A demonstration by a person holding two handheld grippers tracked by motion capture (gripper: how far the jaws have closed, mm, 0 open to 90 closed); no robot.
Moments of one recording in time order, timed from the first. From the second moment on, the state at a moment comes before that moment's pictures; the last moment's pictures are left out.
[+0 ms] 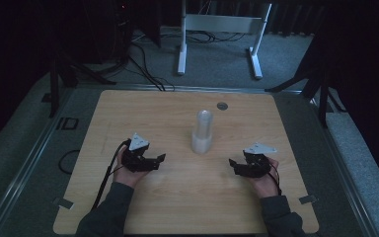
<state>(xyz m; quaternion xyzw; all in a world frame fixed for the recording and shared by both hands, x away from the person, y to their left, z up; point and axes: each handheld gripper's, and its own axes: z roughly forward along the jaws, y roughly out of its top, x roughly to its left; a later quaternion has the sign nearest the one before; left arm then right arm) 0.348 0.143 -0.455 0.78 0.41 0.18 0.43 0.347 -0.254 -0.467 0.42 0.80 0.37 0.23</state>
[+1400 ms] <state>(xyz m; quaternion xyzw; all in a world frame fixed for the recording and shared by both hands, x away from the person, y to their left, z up) 0.387 0.080 -0.423 0.80 0.34 0.18 0.46 0.368 -0.222 -0.397 0.36 0.80 0.42 0.24</state>
